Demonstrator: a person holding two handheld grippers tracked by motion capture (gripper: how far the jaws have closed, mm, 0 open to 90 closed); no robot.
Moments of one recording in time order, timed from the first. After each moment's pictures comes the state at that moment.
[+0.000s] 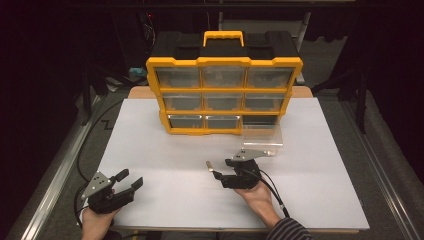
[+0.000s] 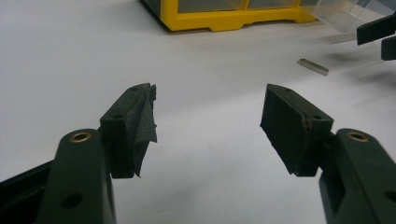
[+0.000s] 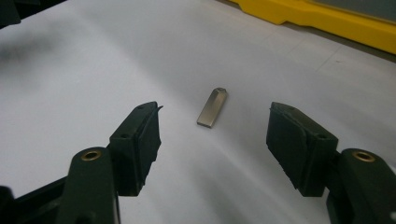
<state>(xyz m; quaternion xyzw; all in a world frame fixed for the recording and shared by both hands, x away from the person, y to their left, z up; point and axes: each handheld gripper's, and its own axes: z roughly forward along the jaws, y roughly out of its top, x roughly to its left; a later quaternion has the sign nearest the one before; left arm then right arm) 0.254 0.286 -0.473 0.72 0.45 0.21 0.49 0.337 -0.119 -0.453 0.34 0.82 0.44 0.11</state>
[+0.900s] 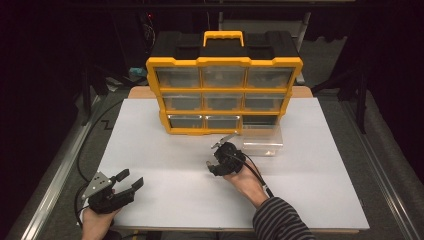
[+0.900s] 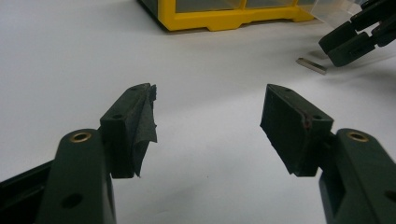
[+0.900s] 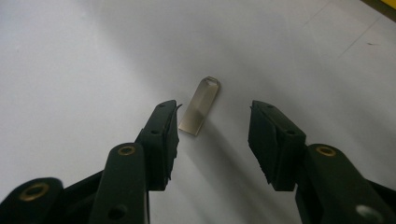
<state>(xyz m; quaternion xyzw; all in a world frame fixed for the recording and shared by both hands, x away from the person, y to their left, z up) 0.254 0.285 -0.473 0.72 0.45 0.21 0.49 0.380 -0.075 -0.442 0.34 0.89 0.27 0.08</state>
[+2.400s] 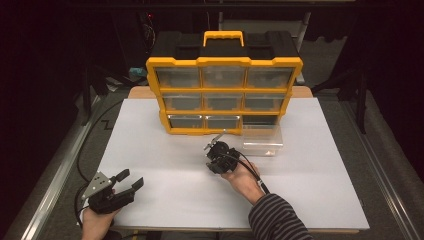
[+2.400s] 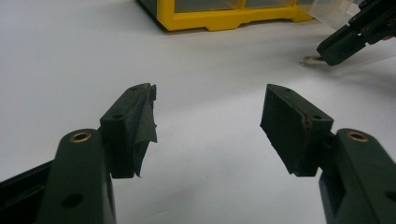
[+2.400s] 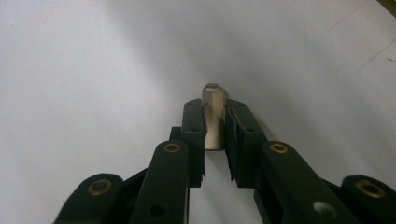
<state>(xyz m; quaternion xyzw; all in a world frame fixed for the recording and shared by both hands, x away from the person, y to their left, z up) 0.253 0.285 -0.474 0.72 0.45 0.21 0.49 0.381 -0.058 -0.435 0.31 0.92 0.22 0.08</state>
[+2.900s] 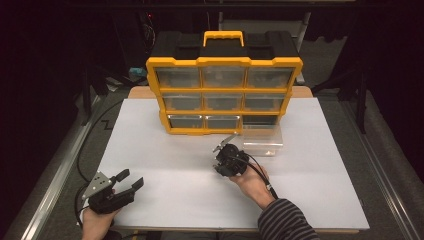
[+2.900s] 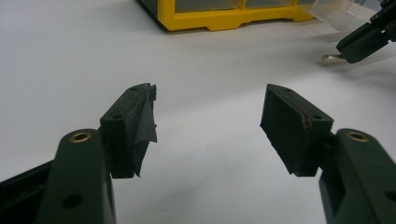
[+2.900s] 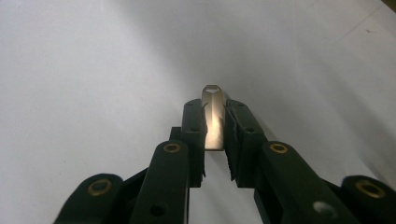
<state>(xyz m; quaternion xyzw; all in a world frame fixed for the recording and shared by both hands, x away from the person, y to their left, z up) 0.253 0.285 -0.474 0.72 0.45 0.21 0.49 0.371 -0.082 -0.432 0.32 0.91 0.23 0.08</state>
